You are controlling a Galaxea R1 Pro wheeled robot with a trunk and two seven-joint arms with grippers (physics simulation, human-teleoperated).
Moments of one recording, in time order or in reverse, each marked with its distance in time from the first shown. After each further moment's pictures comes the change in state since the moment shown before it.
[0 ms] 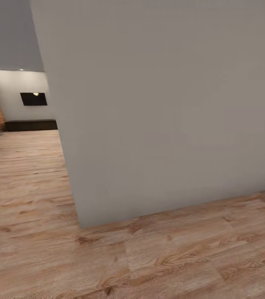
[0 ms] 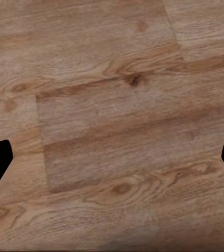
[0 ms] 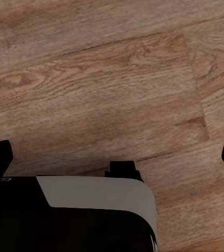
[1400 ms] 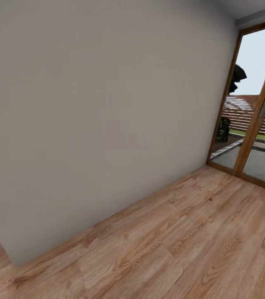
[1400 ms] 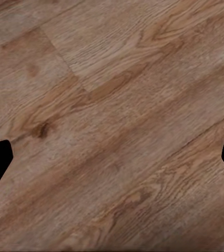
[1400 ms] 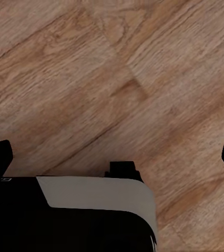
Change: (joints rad) left arm 0.000 0.000 -0.003 0.000 -0.003 0.001 0.000; right arm 0.000 0.000 0.000 -0.001 0.000 0.000 0.000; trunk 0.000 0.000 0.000
